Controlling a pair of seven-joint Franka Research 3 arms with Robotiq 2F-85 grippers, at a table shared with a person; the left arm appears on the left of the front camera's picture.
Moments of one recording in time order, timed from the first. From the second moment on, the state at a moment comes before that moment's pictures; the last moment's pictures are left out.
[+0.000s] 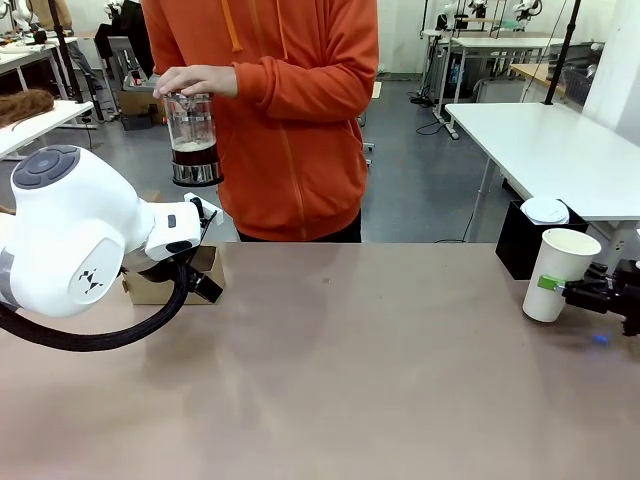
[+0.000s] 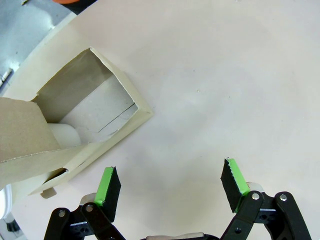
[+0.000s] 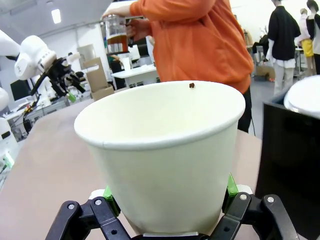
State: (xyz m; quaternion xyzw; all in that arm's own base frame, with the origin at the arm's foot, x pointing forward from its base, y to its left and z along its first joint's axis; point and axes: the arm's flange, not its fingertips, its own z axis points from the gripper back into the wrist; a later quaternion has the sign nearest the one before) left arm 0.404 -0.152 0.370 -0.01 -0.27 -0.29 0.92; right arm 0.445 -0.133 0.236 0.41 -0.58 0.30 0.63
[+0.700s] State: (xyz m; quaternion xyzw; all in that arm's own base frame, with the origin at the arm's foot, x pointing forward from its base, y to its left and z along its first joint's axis) left arm 0.404 -0.152 0.370 -0.01 -0.27 -0.29 0.92; right arm 0.488 0.083 0.308 0.42 -0.60 0.29 0.61
